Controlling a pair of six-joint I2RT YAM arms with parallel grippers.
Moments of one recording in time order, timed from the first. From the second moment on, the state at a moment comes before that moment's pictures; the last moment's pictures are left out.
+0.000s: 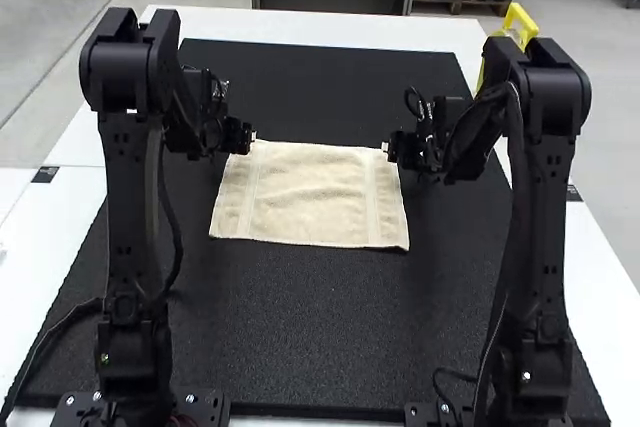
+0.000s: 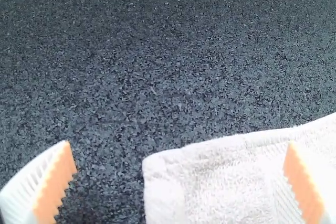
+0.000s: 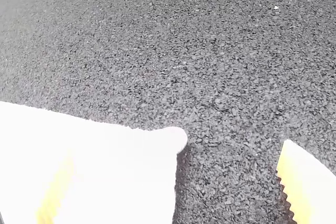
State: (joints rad) left arm 0.09 2.19 1.14 0.47 0.30 0.10; right arm 0.10 2.24 1.10 0.58 -0.33 0.12
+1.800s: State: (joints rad) left arm 0.11 2.22 1.16 0.39 0.30 0.07; right arm 0.10 2.26 1.17 0.47 -0.36 0.17
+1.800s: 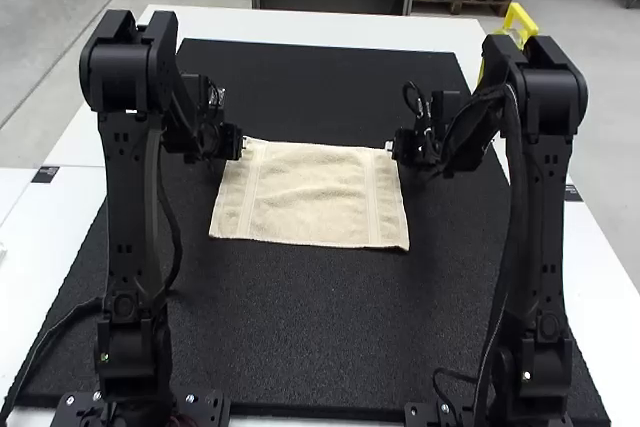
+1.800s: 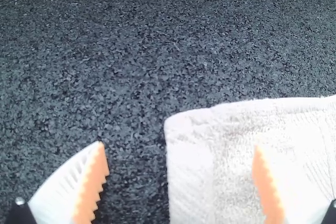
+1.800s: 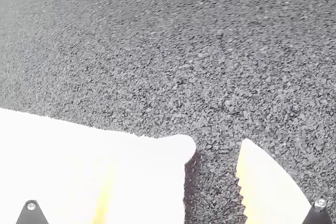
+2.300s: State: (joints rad) left arm 0.11 2.22 1.16 0.39 0.33 0.05; right arm 0.11 2.28 1.17 0.47 -0.42 0.19
